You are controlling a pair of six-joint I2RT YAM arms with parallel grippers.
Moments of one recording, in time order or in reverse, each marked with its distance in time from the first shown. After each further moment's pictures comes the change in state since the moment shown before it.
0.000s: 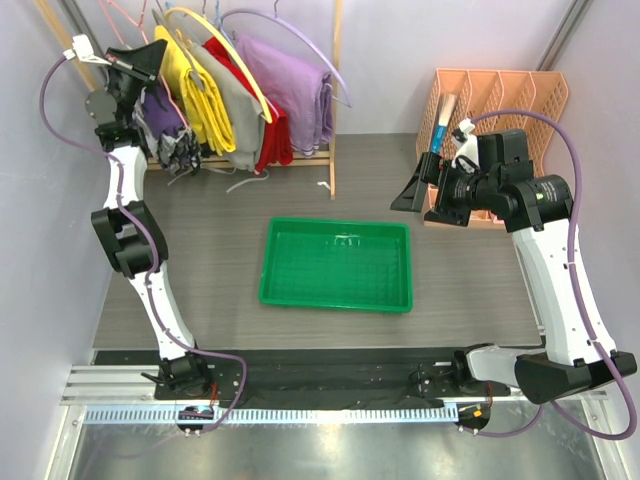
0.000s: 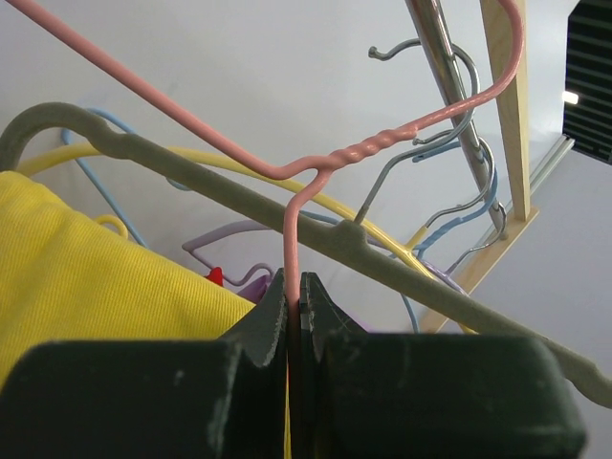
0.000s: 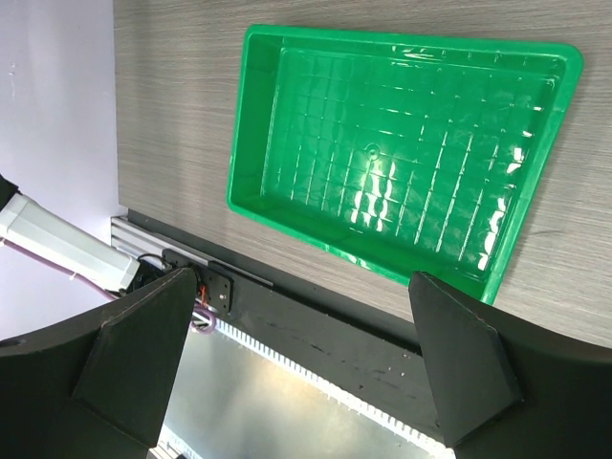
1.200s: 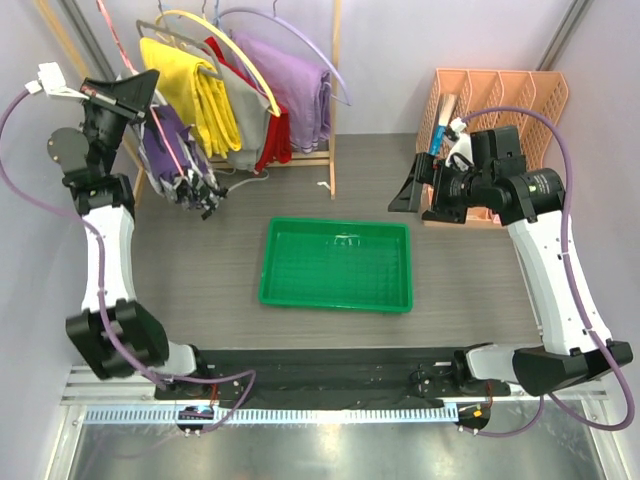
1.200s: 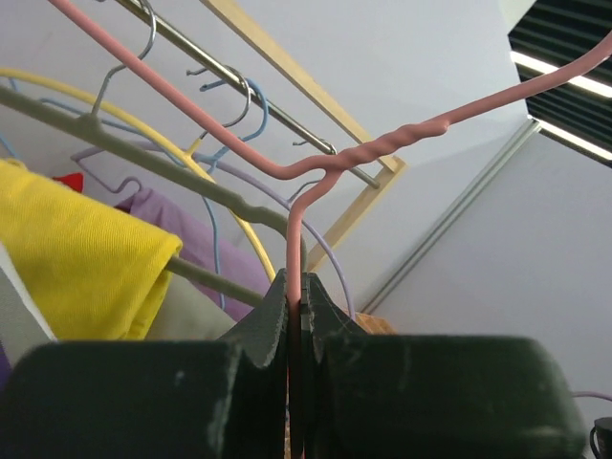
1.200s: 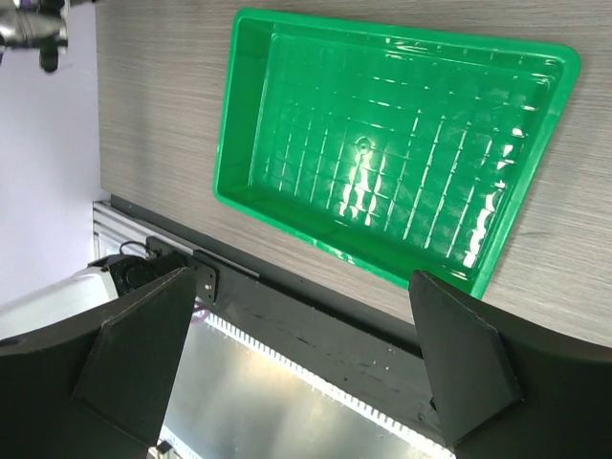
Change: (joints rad) left arm 0.020 -0.798 -0.728 -0.189 0.010 0.061; right arm 0.005 0.038 0.016 -0.018 -0.005 -0.052
